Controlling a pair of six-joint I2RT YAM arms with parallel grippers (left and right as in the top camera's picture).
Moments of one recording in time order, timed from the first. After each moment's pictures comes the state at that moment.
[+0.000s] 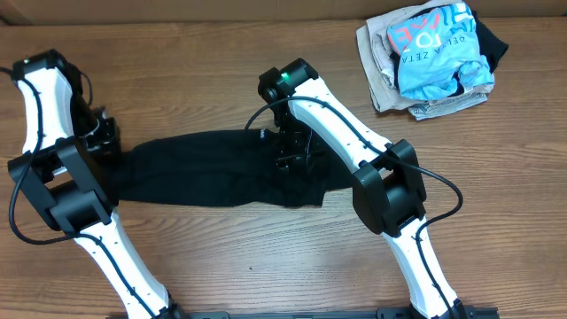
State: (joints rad) left arm 0.41 2.37 2.08 -1.63 -0.04 0.06; right arm 0.61 2.43 2.22 -1.64 -0.16 0.33
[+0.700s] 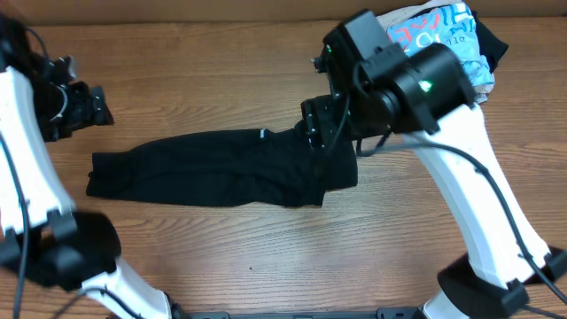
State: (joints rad) left arm 0.41 1.93 2.19 -1.68 0.14 0.12; right arm 0.58 1.79 2.26 -1.64 -0.13 0.33
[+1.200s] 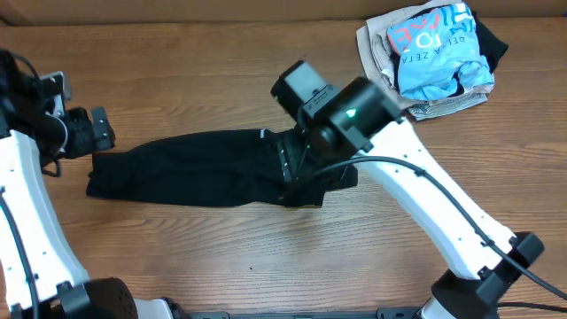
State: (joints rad) left arm 0.45 1.60 1.72 -1.39 0.12 0.11; right arm 0.73 1.79 1.94 -1.52 -0.02 0.46
